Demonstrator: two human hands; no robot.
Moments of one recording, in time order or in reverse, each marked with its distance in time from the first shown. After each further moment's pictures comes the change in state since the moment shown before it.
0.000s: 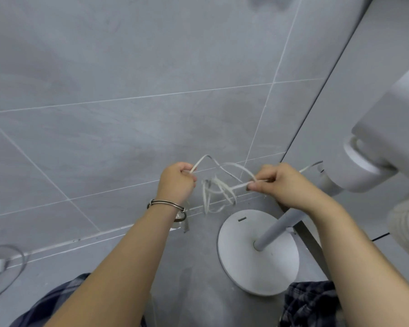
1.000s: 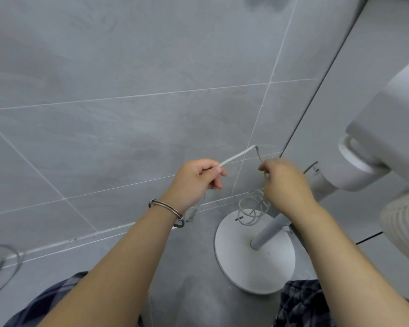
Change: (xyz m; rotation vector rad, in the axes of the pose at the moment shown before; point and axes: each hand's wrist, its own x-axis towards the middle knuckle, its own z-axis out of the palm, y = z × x) left_hand -0.028 0.024 0.007 -0.255 -0.372 0.266; right_hand 0.003 0.010 0.012 -0.574 0.328 0.089
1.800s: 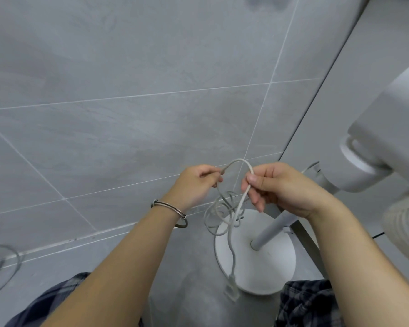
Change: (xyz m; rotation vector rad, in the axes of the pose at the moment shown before) left_hand 0.003 0.000 0.003 0.157 0.030 -0.193; right_hand -0.014 -0.016 -0.035 1.147 -0.626 -0.047
